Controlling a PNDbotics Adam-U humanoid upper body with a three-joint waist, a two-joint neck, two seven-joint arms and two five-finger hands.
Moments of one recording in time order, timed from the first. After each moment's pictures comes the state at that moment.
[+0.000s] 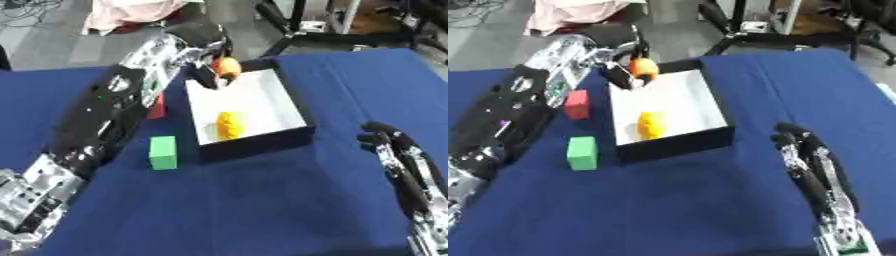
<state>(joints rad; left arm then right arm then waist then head) -0.98 0.21 -0.35 -0.97 -1.11 -0.13 -0.40 -0.09 -0.18 0.15 -1.69 0.02 -0.15 -0.01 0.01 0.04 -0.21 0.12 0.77</state>
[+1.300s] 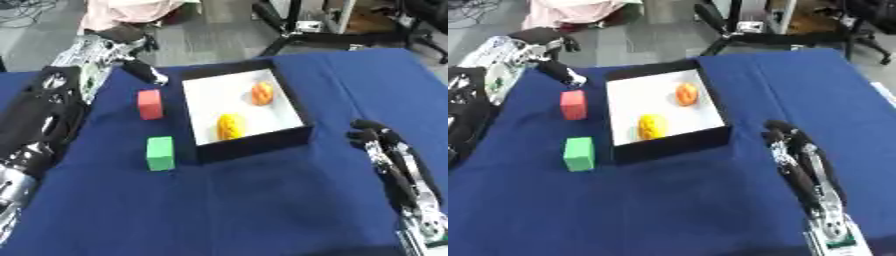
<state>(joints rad) -0.98 0.40 -0.16 -0.77 -1.16 0.01 -0.51 -0.09 -0.17 0.15 -1.69 0.02 -0.15 -0.01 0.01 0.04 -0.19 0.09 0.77</state>
